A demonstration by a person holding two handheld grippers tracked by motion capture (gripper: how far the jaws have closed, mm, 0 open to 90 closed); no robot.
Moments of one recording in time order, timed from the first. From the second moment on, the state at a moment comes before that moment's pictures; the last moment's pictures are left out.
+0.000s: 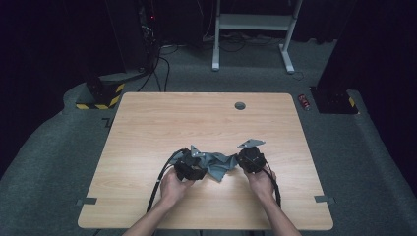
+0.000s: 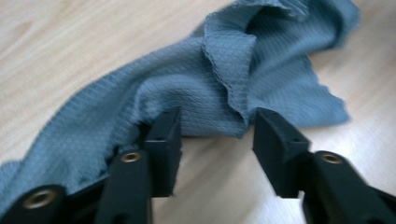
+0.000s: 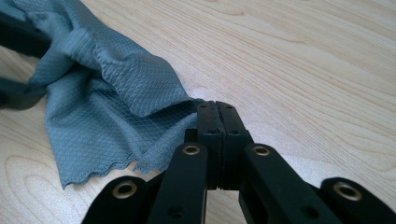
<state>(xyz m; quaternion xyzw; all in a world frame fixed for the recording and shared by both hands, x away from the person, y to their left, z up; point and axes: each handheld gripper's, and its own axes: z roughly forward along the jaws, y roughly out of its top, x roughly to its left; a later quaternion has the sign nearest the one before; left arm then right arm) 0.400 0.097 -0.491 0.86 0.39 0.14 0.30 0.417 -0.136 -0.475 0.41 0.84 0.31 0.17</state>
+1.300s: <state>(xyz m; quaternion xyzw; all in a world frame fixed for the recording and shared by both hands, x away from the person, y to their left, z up) 0.370 0.122 -0.472 0.86 0.38 0.13 0.32 0.379 -0.151 -0.463 0.37 0.84 0.37 0.18</state>
